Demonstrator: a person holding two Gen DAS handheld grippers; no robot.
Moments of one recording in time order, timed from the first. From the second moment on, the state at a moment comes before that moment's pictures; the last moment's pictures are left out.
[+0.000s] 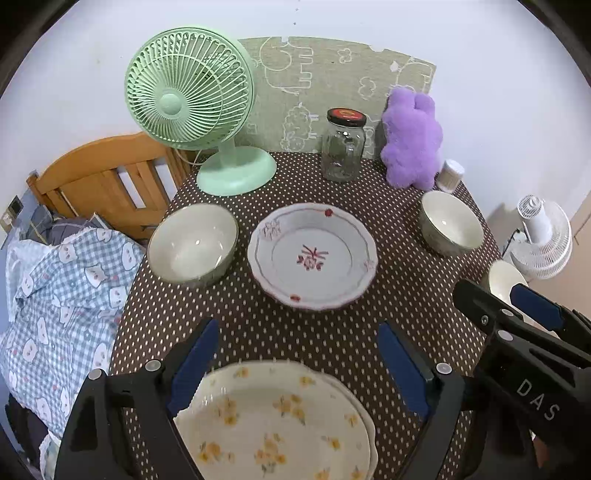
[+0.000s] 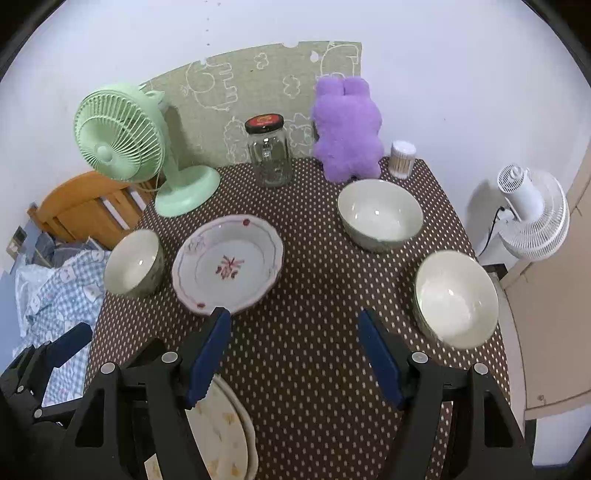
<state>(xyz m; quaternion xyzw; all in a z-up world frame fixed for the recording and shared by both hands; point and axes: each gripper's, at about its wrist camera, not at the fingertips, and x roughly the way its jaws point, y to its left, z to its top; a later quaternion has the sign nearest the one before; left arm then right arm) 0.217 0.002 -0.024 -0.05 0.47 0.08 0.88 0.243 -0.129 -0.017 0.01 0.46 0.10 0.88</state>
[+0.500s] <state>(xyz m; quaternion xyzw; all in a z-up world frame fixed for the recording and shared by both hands) 0.292 0.029 -0.076 -0.08 0.48 0.11 0.87 0.327 -0.094 -0.068 -0.01 0.46 0.11 0.88</state>
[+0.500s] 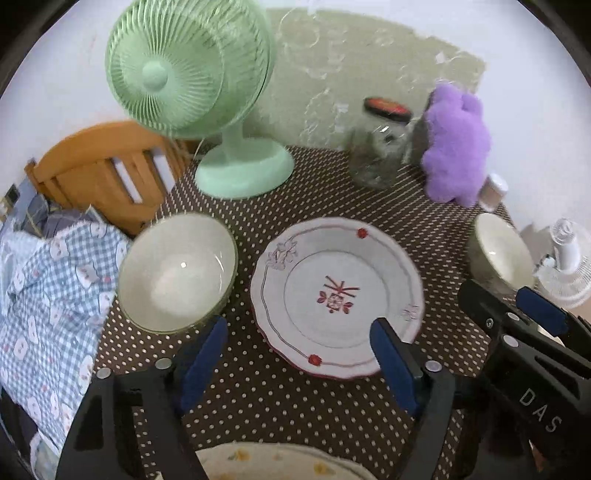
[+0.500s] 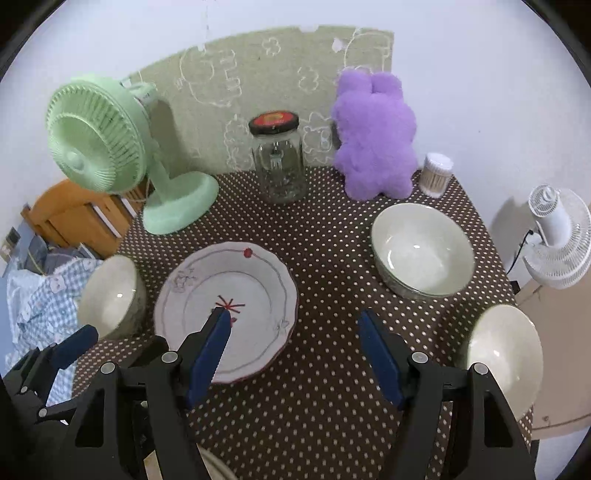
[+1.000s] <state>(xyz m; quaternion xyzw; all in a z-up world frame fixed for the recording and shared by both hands) 0.321 0.036 -0.146 -0.09 0.53 0.14 0.83 0.374 -0.074 -0.149 -0.01 0.53 0.12 0.84</state>
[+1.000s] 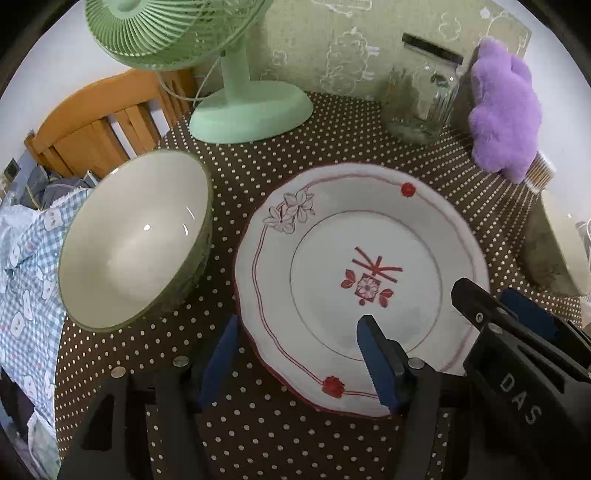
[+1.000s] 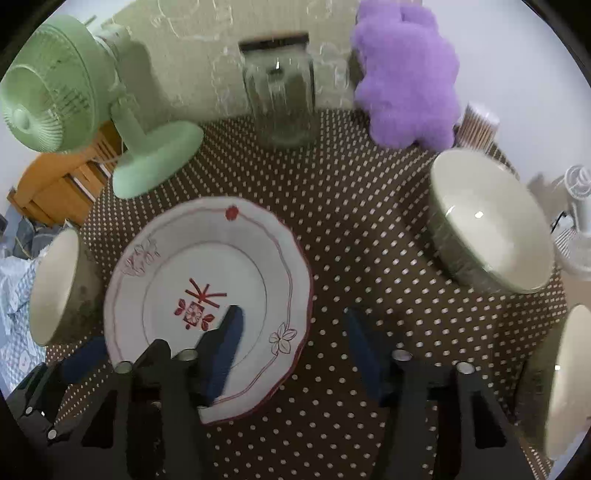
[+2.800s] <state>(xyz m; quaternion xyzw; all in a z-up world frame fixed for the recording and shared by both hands) 0.331 -0.011 -0.158 -0.03 0.57 0.02 0.82 0.364 -0.125 -0.168 0.02 0.57 0.07 0.82</state>
